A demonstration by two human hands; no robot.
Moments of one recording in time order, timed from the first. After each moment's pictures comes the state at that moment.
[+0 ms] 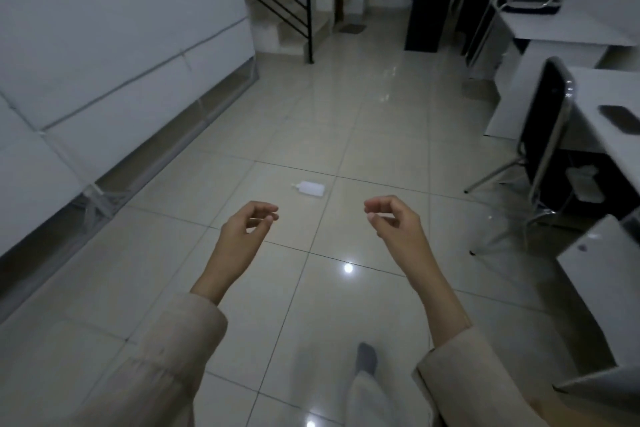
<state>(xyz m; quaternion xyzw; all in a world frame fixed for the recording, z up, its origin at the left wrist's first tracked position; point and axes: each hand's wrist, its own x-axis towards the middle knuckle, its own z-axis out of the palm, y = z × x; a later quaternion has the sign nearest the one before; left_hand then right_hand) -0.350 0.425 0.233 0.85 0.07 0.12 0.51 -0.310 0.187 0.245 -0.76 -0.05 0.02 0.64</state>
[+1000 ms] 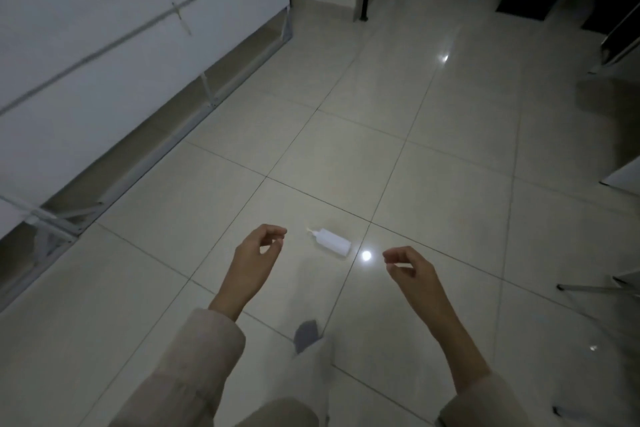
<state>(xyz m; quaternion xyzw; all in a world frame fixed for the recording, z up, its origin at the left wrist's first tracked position) 0.239 0.580 0.125 0.82 0.24 0.04 0.51 0.303 0.329 0.116 -0.82 -0.02 0.19 0.54</state>
